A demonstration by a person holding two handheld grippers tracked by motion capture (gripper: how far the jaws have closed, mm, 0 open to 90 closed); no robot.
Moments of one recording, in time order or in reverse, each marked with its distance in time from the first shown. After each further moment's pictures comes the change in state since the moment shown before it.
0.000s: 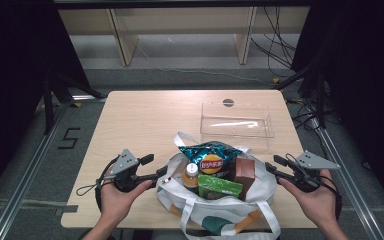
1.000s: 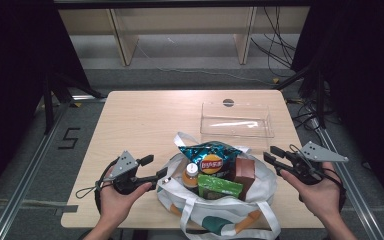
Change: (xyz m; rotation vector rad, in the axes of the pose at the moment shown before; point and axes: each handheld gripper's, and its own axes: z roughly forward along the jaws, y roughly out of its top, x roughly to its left) left arm -0.001 -0.001 -0.006 -0.012 0.008 0.019; right arm 0.008 0.038 -0.010 -0.115 0.075 -0.036
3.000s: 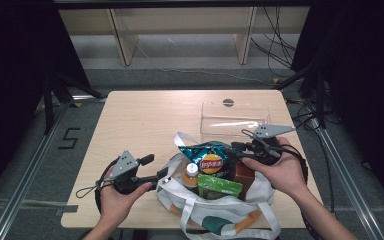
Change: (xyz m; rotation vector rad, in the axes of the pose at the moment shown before) left arm -0.001 0.001 0.002 0.000 -0.012 0.008; right arm 0.046 0.058 0.067 0.263 0.208 -0.011
